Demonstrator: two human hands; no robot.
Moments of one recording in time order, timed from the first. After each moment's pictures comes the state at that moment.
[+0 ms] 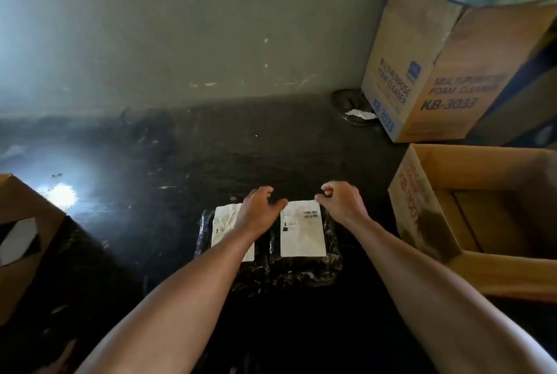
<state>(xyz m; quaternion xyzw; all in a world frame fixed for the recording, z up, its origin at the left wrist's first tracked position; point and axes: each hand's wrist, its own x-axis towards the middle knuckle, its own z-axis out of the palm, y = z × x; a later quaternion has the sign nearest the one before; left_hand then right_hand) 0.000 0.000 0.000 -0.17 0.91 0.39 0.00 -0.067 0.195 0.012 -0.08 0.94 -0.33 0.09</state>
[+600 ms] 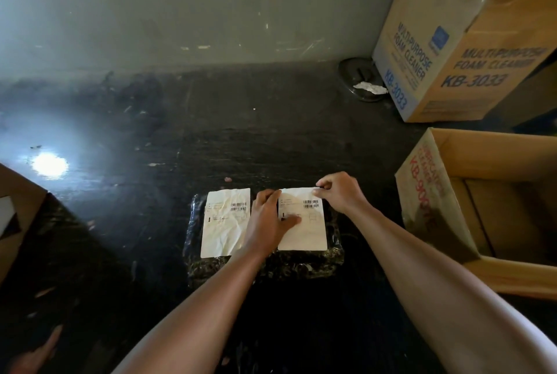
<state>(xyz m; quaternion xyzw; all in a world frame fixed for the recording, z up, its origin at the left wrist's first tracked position) 0.012 0.027 -0.042 -0.15 0.92 0.36 0.02 -0.102 0.187 -0.025 -0.09 0.94 -0.29 0.18</state>
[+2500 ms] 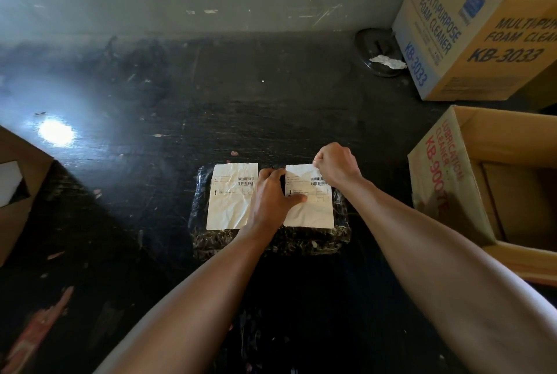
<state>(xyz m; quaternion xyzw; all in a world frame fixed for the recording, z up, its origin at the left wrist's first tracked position) 0.011 0.026 -0.050 -0.21 0.91 0.36 -0.01 -0.105 0.151 -0.029 -0.10 0.96 -0.24 0.15</state>
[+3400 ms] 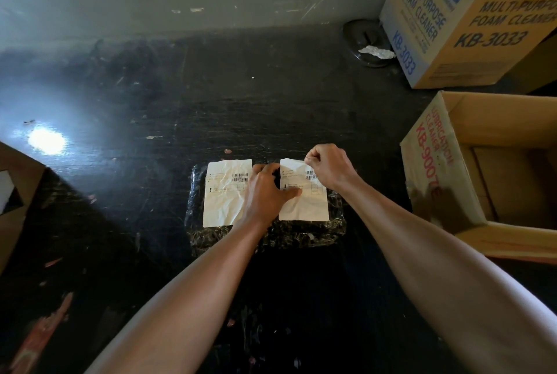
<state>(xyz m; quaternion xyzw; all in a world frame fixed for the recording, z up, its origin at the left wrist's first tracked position) 0.010 0.022 -0.053 -0.20 0.91 0.37 -0.01 -0.083 0.165 -0.028 -0.12 0.92 -0.34 0.16</state>
